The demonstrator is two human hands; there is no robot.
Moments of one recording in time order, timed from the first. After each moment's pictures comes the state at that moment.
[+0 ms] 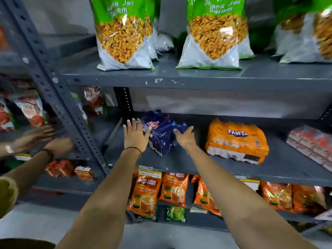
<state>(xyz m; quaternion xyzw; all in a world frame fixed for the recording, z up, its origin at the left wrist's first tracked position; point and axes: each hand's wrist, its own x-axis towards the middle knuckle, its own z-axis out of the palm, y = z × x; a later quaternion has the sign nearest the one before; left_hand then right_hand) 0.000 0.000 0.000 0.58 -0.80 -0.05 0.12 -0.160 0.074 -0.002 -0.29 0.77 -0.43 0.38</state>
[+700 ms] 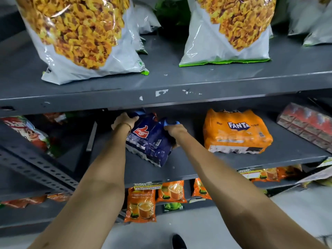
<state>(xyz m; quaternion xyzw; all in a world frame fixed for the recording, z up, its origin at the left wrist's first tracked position) -0.059 -0.154 -0.012 0.61 -0.73 -0.29 0.07 -0.184 -0.023 -0.029 -0.11 0.80 -0.42 0.42</state>
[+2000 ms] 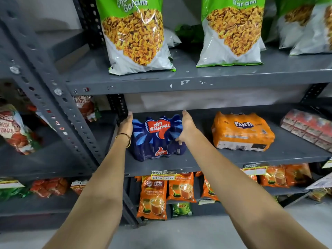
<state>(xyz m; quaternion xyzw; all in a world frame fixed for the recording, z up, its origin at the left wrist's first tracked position) 0.037 -0.100 0.015 0.56 -0.57 -0.51 0.33 -0.098 0.042 0.074 0.00 0.62 -0.60 0.51</state>
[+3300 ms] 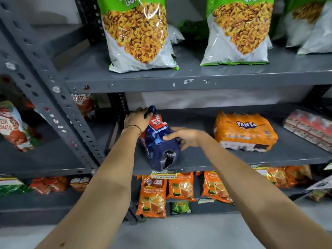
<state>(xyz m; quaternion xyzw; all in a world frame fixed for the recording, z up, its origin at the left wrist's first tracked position) 0.007 -0.111 0.023 0.48 -0.86 -0.13 0.12 -0.117 0.051 0.044 -0.36 0.69 -0.29 0.57</state>
